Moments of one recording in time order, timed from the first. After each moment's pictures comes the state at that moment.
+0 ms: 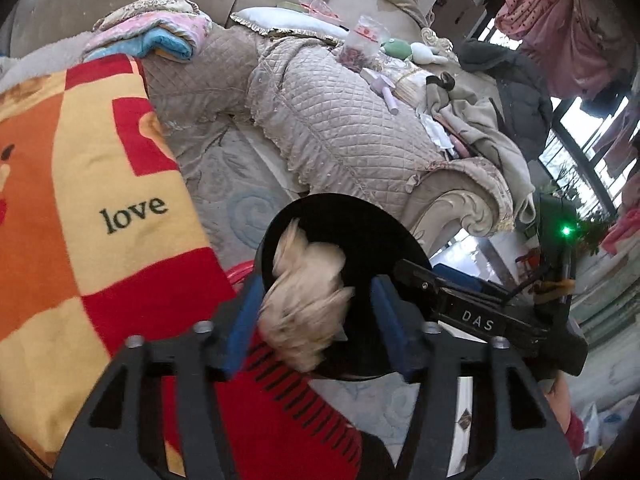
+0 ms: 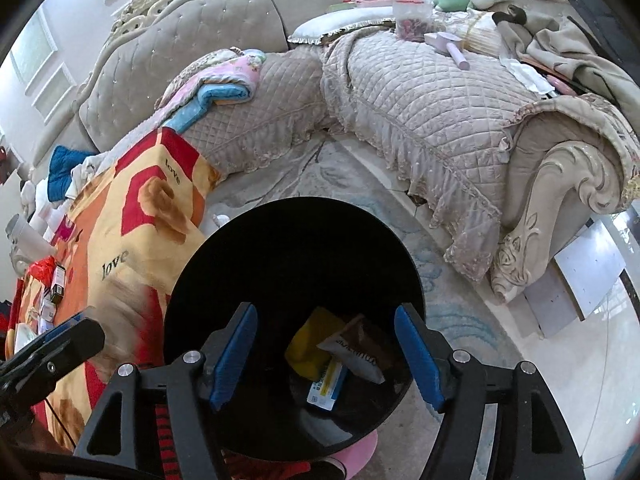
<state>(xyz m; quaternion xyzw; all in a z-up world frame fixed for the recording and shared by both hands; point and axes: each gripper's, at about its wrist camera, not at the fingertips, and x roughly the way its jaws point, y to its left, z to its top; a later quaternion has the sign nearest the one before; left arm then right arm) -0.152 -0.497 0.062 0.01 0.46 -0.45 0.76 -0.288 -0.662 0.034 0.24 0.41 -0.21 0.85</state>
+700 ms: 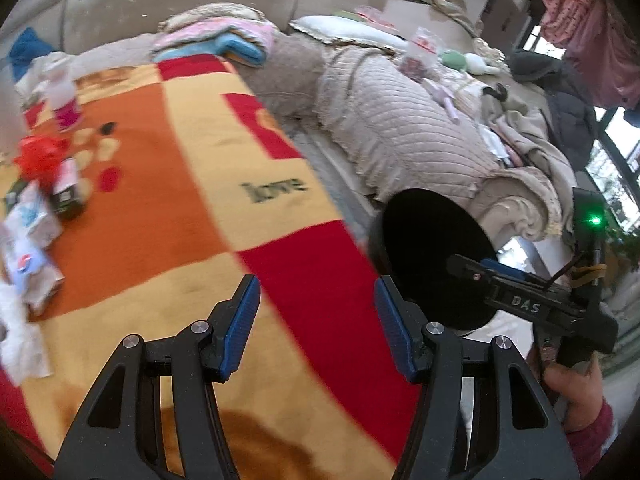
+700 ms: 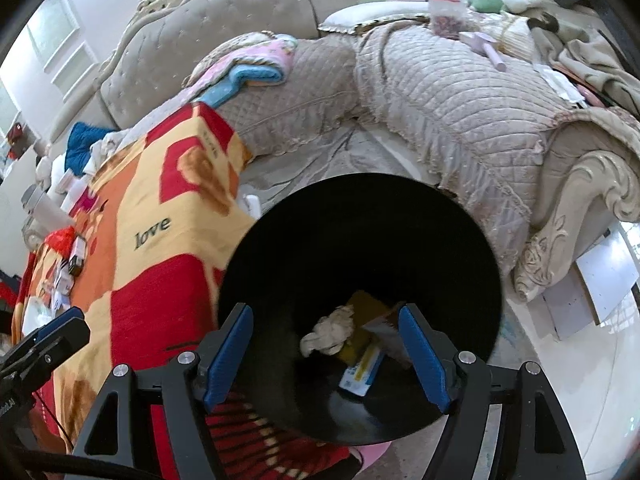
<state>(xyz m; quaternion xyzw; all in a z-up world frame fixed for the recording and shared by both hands) -0.142 -0.402 0.067 0.04 0.45 -0.35 0.82 -0.261 -0.606 0.034 0.22 0.43 -0.16 0.86</state>
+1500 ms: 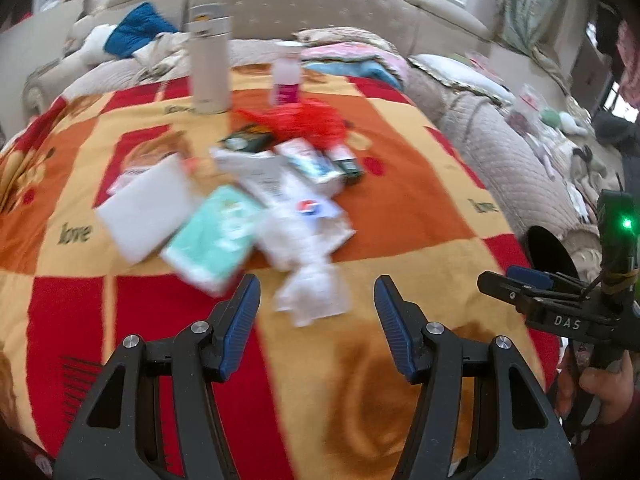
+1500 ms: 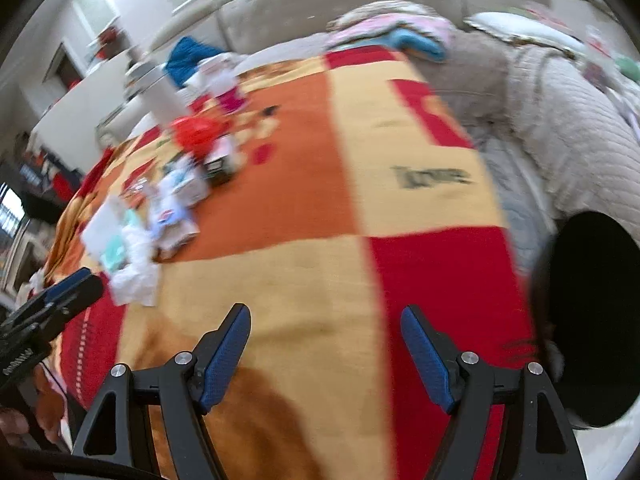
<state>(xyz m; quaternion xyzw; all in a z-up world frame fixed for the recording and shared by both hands) -0.117 -0.184 0.071 0.00 0.44 -0.19 0.88 -0.166 -0.401 0.041 0.14 0.47 0.04 0.87</state>
